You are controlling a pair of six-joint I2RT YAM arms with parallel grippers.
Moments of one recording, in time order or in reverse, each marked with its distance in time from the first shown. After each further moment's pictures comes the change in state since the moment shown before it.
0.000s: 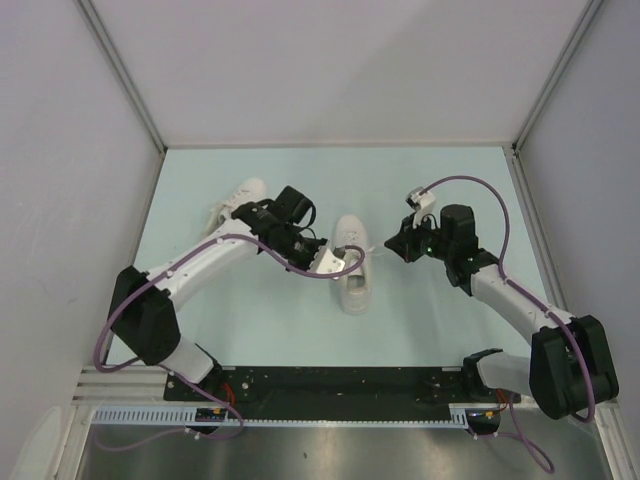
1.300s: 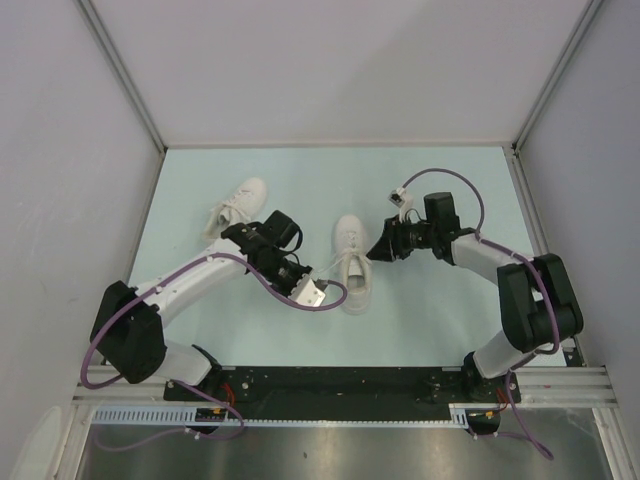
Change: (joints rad) left arm 0.013 -0.136 -0.240 -0.035 -0.020 0.170; right arm -0.038 0.349 0.175 -0.089 -0.353 0.077
